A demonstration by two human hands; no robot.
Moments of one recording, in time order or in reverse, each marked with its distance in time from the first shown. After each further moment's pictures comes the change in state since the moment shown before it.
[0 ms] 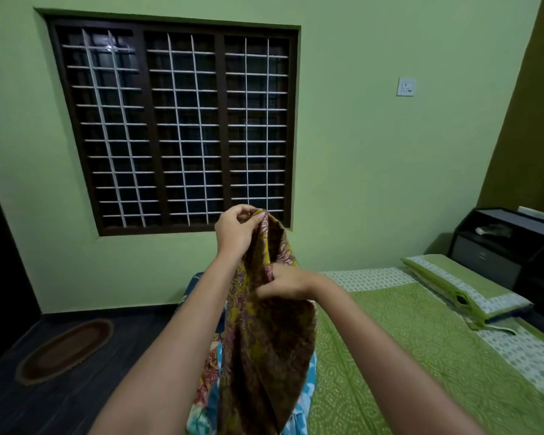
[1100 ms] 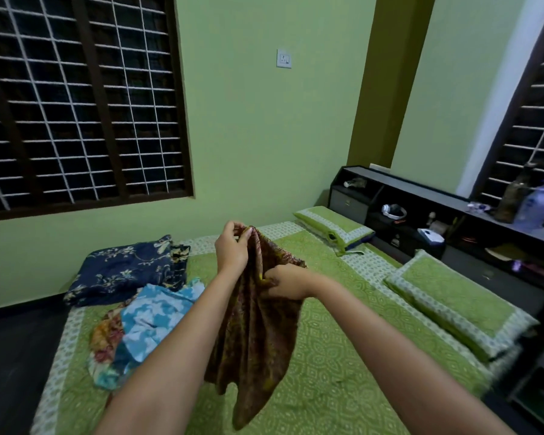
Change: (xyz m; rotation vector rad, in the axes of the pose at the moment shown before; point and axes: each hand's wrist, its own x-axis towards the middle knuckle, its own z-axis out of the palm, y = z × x) left_hand -0.256 0.071 0.142 -0.029 -0.261 -0.067; right_hand -0.295 0.098 0.026 -0.475 0.039 0.464
